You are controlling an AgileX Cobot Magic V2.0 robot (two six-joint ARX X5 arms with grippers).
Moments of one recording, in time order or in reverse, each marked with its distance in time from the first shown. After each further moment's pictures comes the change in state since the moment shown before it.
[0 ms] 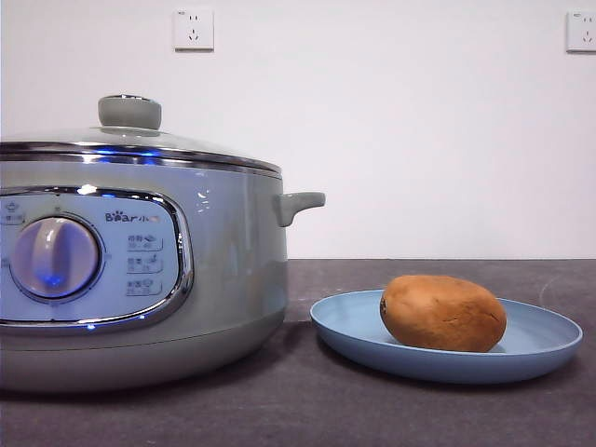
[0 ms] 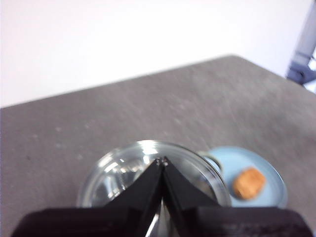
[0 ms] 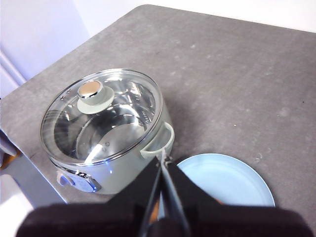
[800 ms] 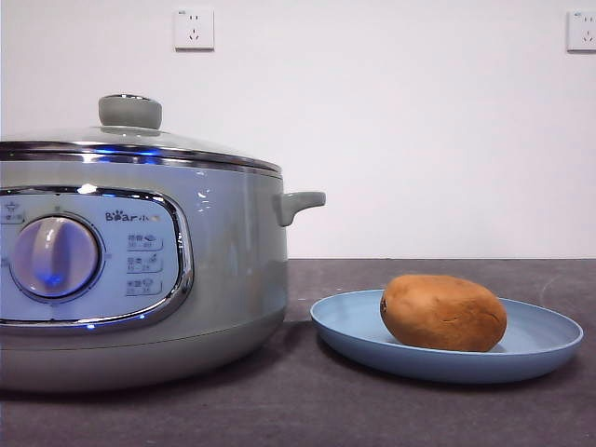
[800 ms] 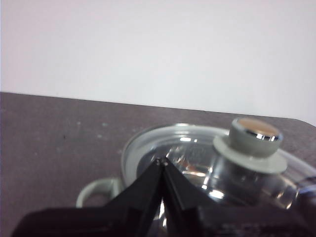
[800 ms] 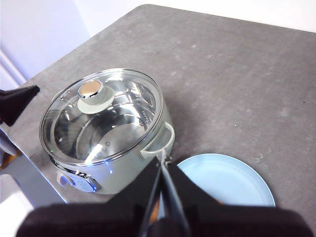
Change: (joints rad) left arm 0.236 -0.447 -1.022 0.860 -0.002 -0.196; right arm 0.000 0.000 0.000 0.000 0.000 0.000
